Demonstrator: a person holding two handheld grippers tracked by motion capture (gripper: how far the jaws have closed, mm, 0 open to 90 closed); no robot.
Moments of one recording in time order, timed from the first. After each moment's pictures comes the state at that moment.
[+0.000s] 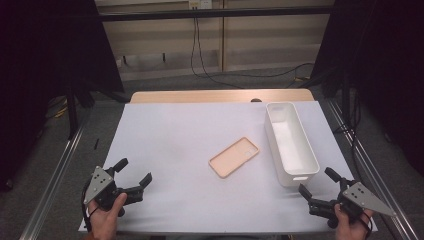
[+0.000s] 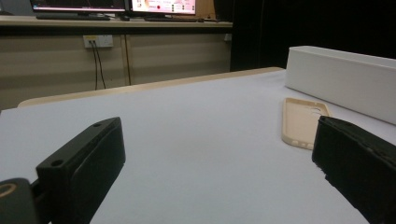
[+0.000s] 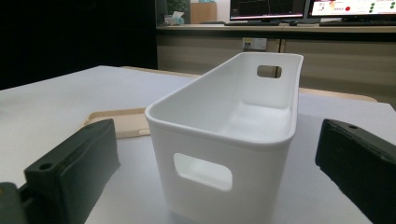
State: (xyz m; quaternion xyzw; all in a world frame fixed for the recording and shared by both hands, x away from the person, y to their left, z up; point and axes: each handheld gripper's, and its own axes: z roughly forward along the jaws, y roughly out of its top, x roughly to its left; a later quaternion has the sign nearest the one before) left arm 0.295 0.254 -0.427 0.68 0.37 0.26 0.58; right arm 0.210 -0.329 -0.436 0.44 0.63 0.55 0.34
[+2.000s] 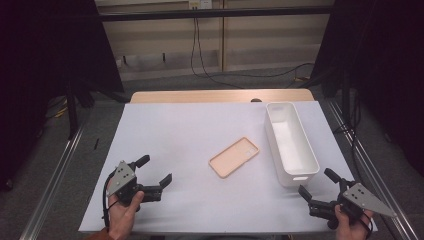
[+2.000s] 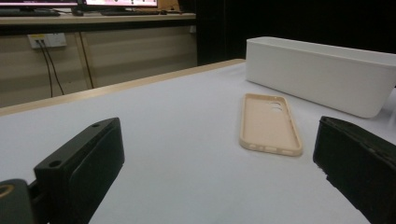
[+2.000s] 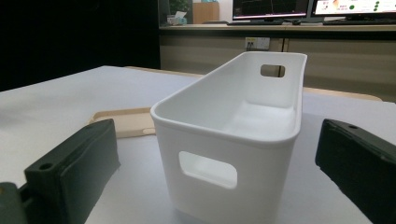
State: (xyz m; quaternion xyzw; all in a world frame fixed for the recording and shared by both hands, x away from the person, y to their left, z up) left arm 0.306 0.205 -0.423 0.72 0.31 0.22 0.59; right arm 0.208 -0.328 -0.436 0.44 0.63 0.55 0.33
